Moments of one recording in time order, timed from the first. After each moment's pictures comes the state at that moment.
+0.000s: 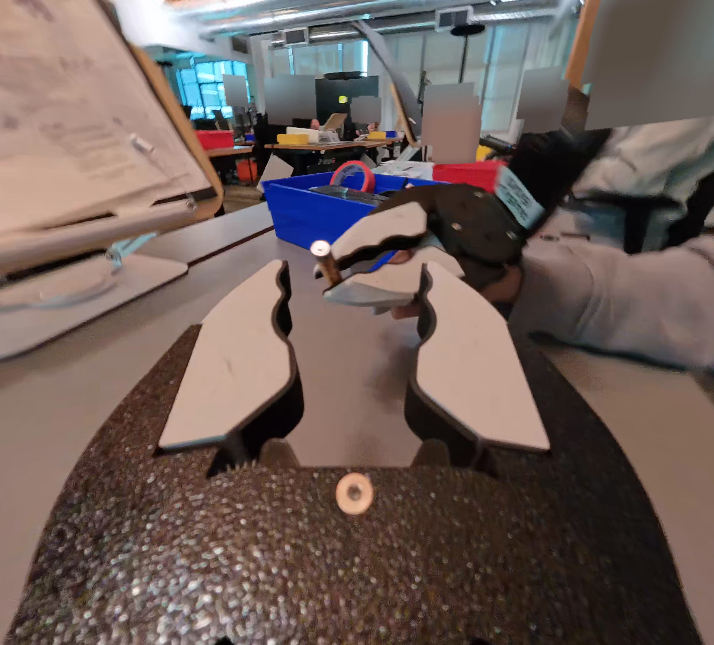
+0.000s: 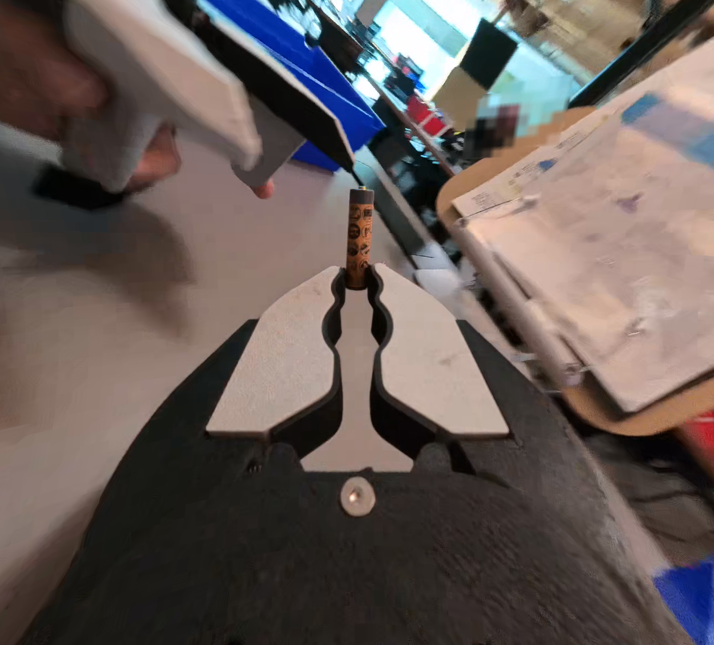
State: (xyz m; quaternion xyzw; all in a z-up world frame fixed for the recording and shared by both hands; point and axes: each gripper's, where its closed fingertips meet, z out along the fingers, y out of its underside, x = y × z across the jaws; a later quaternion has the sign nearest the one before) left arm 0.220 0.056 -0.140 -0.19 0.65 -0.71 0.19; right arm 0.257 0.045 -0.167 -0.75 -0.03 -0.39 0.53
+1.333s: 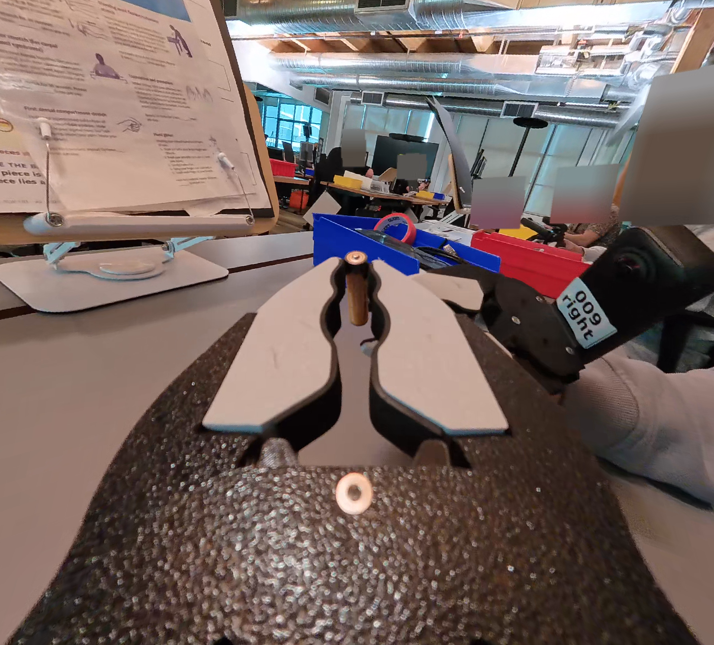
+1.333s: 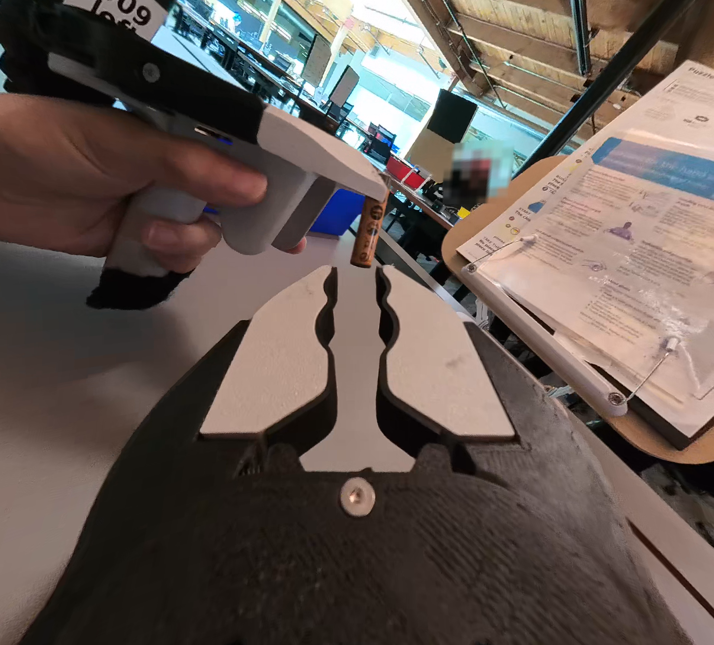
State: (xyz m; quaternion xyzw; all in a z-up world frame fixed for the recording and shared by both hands) left arm 0.231 0.076 -0.119 -0.28 0.56 -0.75 0.21; right arm 0.228 0.072 -0.152 -0.69 -0.01 -0.38 0.62
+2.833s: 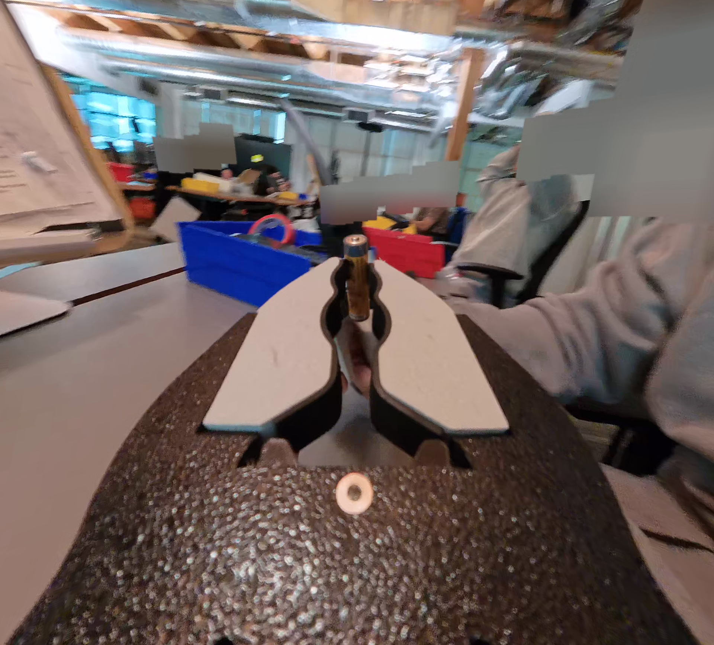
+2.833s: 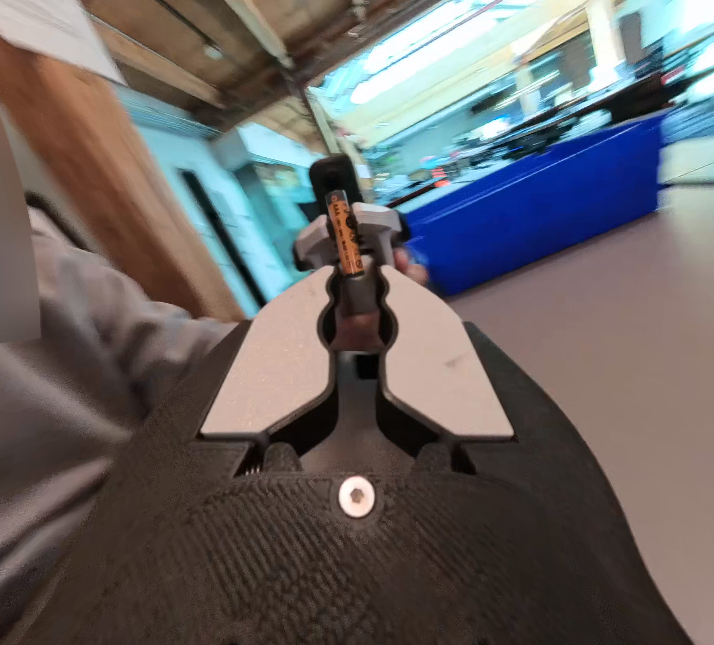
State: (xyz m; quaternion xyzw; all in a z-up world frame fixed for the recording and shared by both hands) left arm 0.195 0.063 -0.113 -0.14 0.58 -0.80 0.06; right arm 0.192 0.070 -0.134 -0.60 0.11 0.22 0.77
